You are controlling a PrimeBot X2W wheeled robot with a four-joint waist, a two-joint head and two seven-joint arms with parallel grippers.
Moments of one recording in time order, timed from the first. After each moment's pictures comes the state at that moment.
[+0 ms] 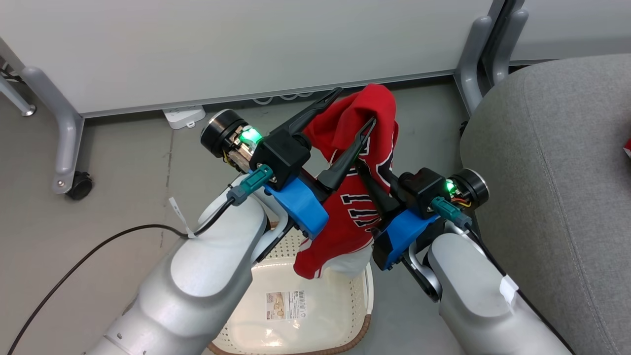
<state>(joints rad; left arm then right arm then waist) -0.86 0.09 -0.75 0.52 -0.31 -0.13 -0.26 -0.65 -0.05 0.46 0.69 0.08 0.13 -0.26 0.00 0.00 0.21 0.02</state>
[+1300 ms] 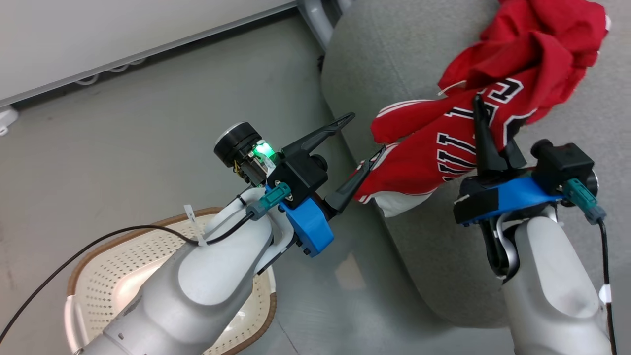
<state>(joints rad) -0.88 0.13 -0.88 0.53 -0.32 -0.13 -0.26 -0.55 -0.05 0.02 0.43 0.06 0.13 -0.26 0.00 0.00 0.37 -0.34</state>
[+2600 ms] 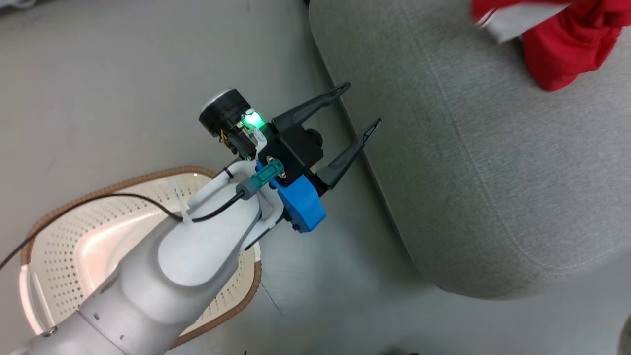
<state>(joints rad) -0.96 0.19 -0.92 0.47 -0.33 -0.12 -0.23 -0.87 -0.25 -0.21 0.16 0.08 0.13 -0.26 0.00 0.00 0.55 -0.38</state>
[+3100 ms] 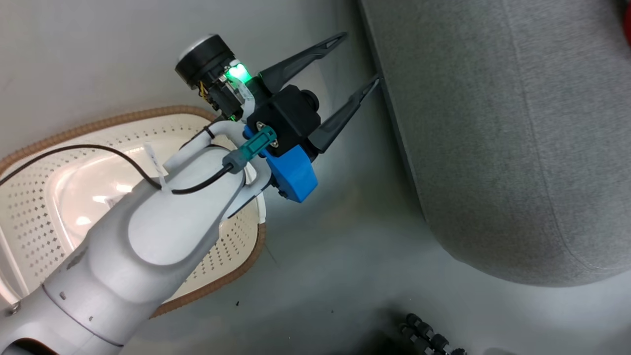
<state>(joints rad) -1.07 0.25 -0.92 0.37 -0.30 -0.11 -0.16 -1.02 -0.48 -0.50 0.39 0.12 0.13 -0.26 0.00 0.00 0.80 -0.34</state>
